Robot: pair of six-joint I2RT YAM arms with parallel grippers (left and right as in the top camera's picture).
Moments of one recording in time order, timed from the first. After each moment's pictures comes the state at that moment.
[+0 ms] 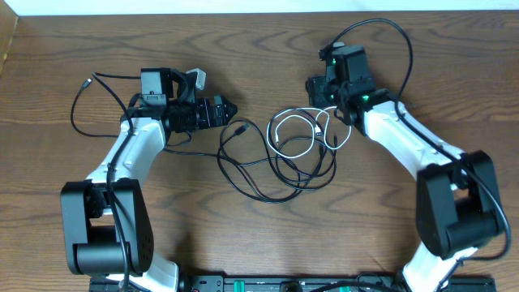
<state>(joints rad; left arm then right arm) 0.02 1.73 1.07 -0.37 0.62 -0.16 0.34 1.89 1.26 -0.16 -0.08 0.20</state>
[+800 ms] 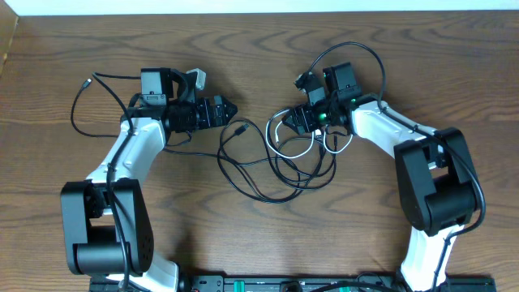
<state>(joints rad) 0.02 1.73 1.07 -0.37 0.62 -0.16 0.34 2.04 1.26 -0.23 -0.53 0.00</state>
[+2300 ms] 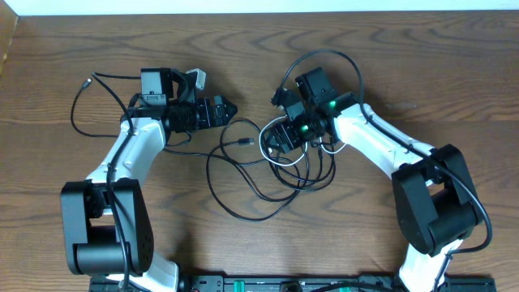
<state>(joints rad) 0.02 1.73 1.07 -0.37 0.62 -0.16 0.49 1.95 1.33 -0.55 -0.52 0.01</state>
